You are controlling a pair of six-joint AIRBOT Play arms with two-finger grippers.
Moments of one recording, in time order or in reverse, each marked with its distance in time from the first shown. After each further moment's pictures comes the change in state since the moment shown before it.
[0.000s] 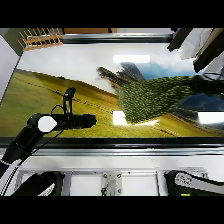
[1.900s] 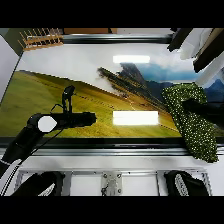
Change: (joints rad) left arm 0.000 0.000 0.000 0.003 0.050 0.004; right arm 0.184 0.686 -0.449 -0.228 0.106 0.078
